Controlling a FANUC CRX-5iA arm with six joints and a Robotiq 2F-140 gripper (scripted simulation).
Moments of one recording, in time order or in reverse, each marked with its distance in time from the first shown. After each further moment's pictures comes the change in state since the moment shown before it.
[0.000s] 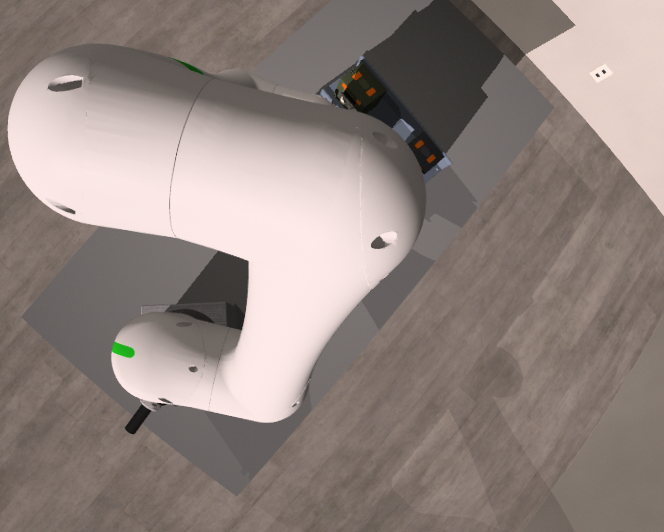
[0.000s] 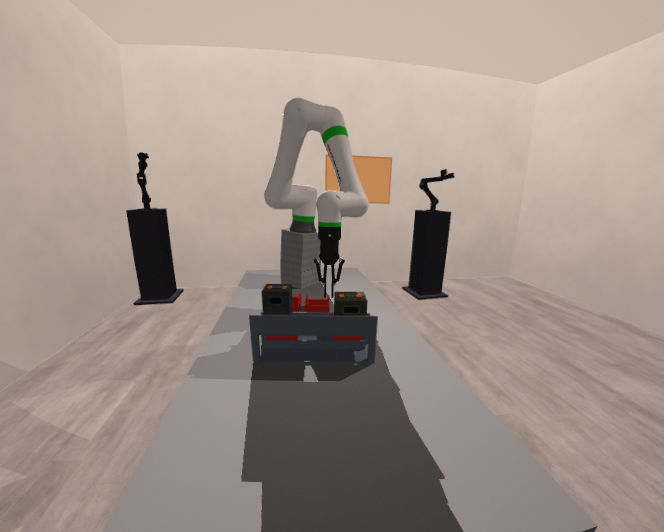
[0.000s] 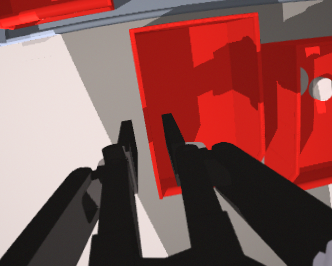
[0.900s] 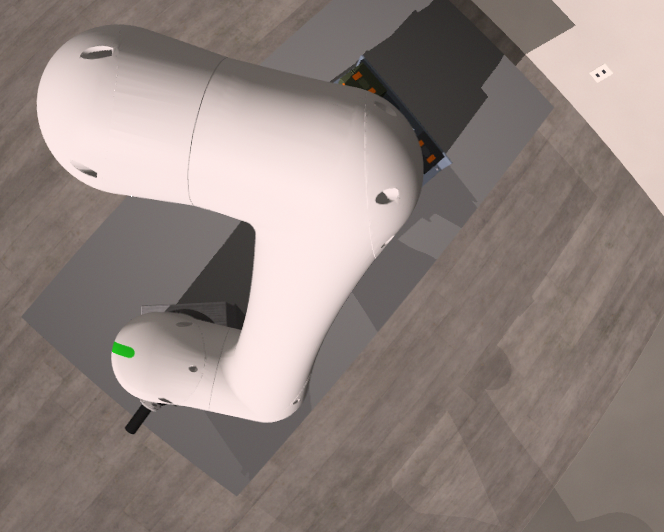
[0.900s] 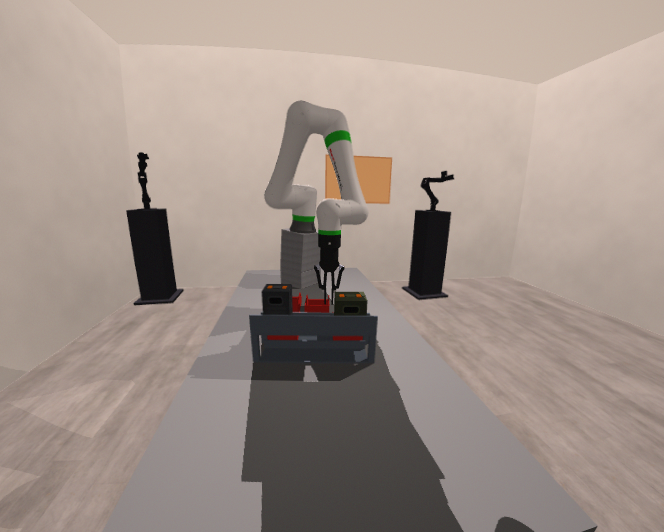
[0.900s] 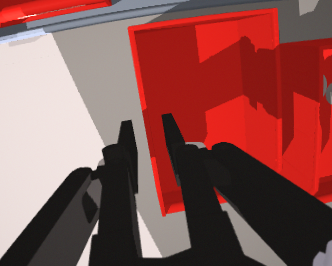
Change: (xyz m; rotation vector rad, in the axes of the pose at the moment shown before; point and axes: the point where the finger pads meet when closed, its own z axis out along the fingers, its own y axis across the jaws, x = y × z) arm 0.000 0.000 0.032 0.000 0.000 0.000
